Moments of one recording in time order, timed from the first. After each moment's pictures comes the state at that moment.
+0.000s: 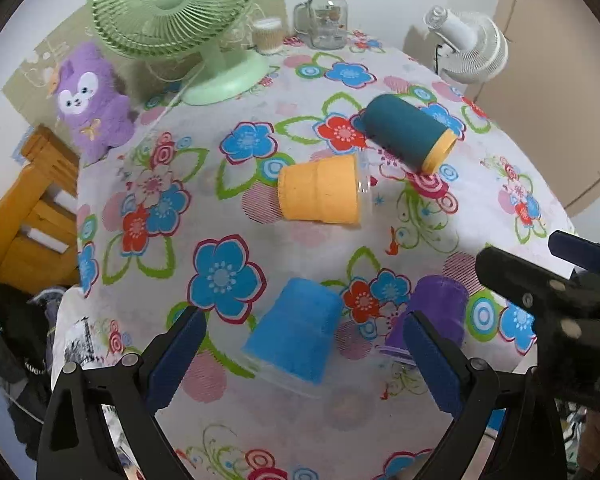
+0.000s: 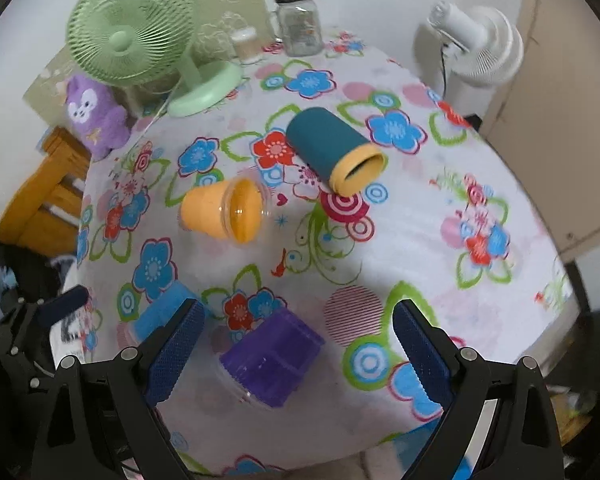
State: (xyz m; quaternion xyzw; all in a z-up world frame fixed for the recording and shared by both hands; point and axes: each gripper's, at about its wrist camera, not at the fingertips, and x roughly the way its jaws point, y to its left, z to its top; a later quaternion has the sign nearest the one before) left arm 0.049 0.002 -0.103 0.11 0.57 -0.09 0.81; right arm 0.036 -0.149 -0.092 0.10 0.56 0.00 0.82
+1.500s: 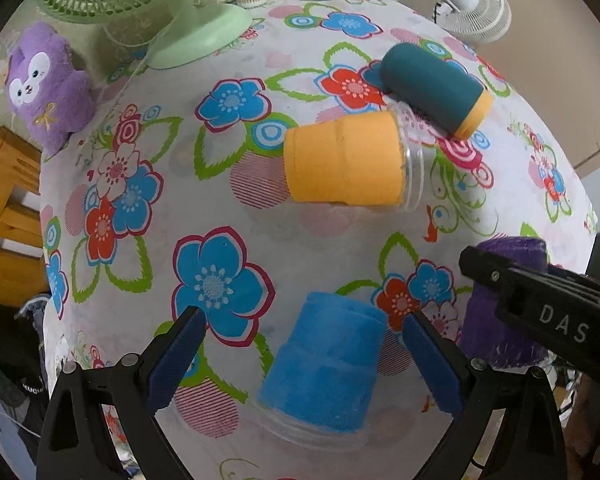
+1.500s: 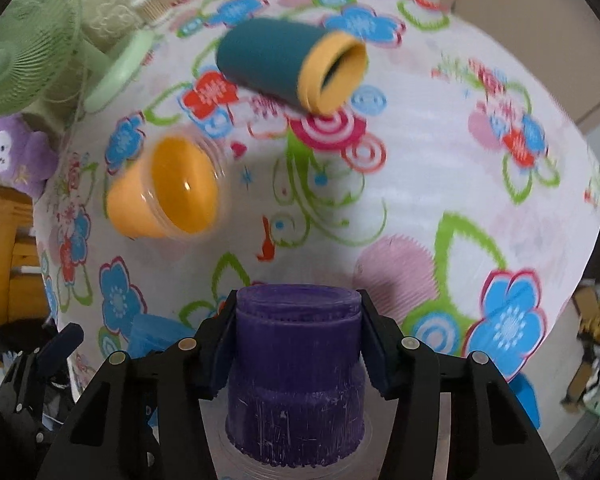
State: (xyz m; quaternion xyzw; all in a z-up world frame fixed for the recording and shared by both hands) left arm 0.089 0.014 -0.150 0.11 0.62 -0.12 0.77; right arm 0.073 -0.137 -0.163 0.20 0.63 -0.08 0.75
